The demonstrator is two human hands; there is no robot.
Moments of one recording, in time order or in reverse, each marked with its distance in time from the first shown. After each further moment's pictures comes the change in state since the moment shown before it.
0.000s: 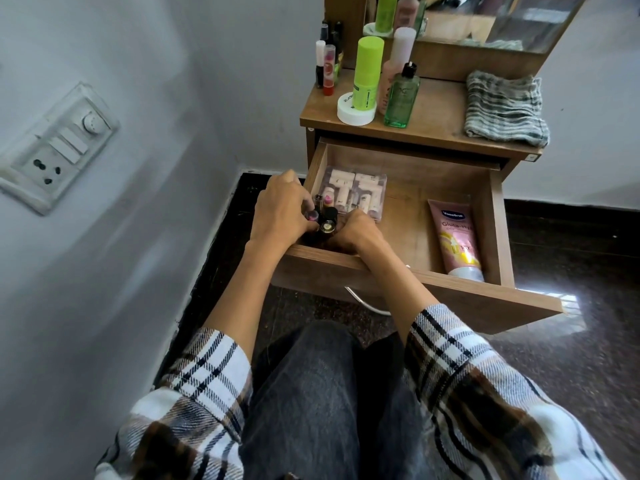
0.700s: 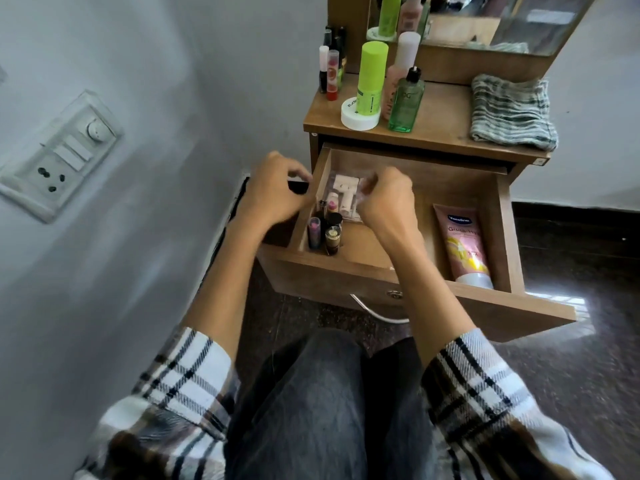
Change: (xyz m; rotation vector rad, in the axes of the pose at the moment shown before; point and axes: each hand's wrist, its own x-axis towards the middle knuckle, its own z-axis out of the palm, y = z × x) left_hand 0.025 -0.005 -0.031 -0.221 -0.053 -0.079; right_hand -0.042 -0.024 -0.045 0.157 0.418 -0.241
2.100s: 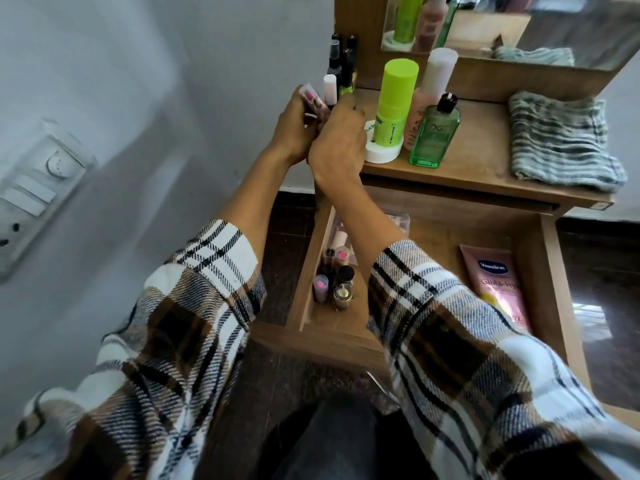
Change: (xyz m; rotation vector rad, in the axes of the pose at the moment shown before) left_hand 0.185 -0.013 0.024 -0.449 -0.032 0.018; right_hand 0.142 -0.089 0.076 -0.156 0.233 -0.092
